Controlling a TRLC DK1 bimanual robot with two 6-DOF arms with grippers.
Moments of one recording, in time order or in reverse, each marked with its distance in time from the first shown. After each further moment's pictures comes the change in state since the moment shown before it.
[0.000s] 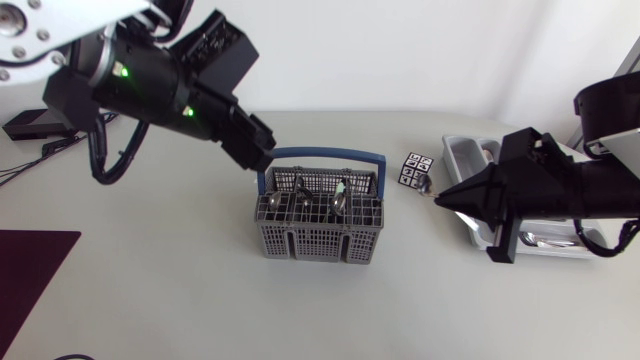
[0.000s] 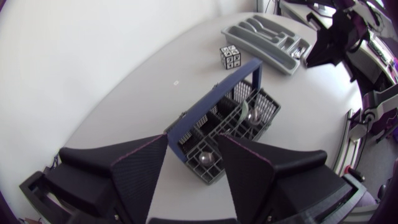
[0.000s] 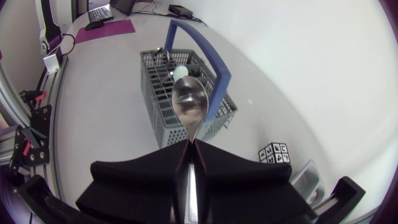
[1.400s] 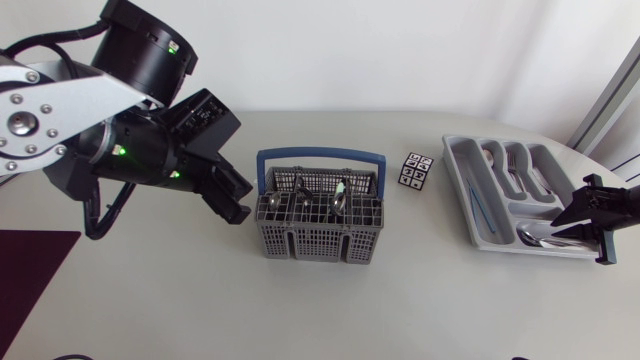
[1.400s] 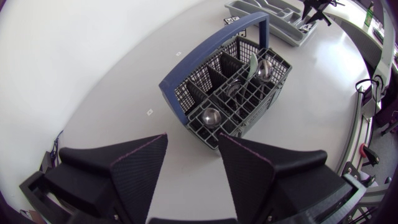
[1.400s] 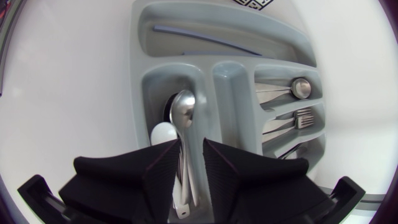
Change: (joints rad) left arm 0.021 -0.093 -0.235 0.070 -0.037 0.018; right arm -0.698 0.807 0.439 -0.113 0.246 -1.057
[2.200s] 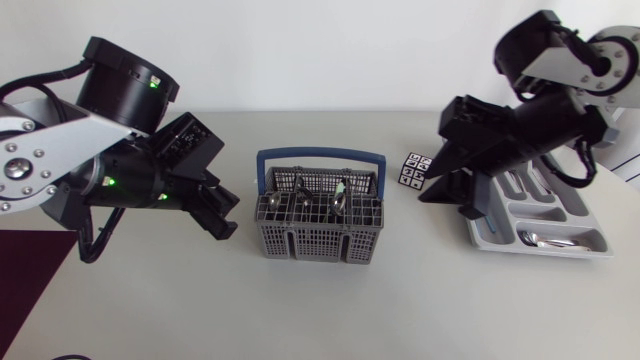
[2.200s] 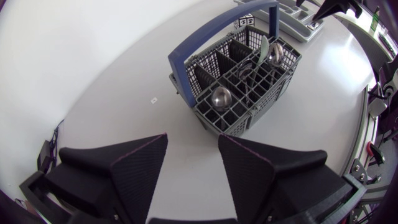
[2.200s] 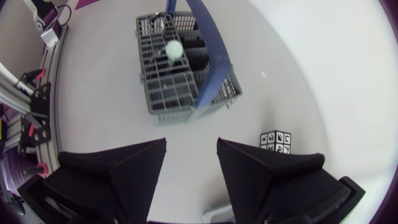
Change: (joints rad) left arm 0.054 -0.065 -0.142 0.085 0.002 -0.003; right arm 0.922 -0.478 -0.012 -0.223 0.067 1.055
